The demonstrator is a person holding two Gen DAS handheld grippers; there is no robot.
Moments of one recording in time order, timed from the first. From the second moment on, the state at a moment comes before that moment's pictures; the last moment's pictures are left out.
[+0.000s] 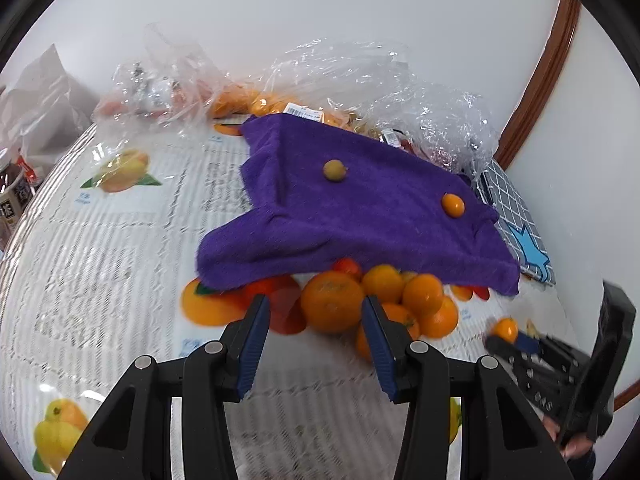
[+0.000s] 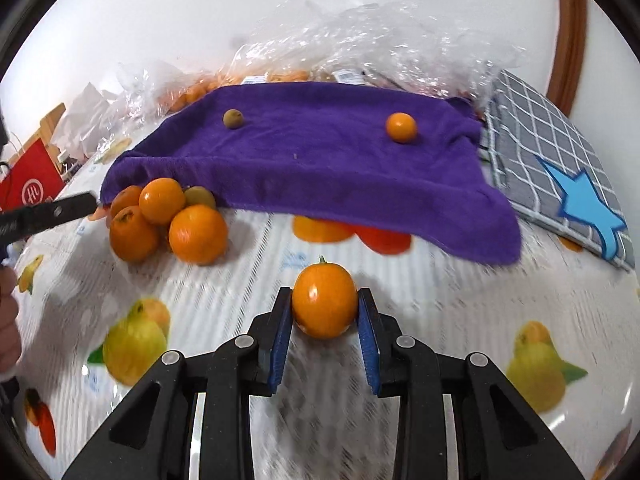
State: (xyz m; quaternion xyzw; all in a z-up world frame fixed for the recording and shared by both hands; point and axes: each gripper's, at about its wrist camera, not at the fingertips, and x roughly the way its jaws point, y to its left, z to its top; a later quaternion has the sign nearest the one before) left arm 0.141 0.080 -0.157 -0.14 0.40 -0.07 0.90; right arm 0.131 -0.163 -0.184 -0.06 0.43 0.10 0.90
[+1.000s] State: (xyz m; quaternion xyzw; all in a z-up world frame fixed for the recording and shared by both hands) left arm 0.128 0.089 -0.170 -0.15 0.43 -0.05 0.89; right arm 0.133 -0.174 -0.186 -0.04 0.44 0.09 0.89
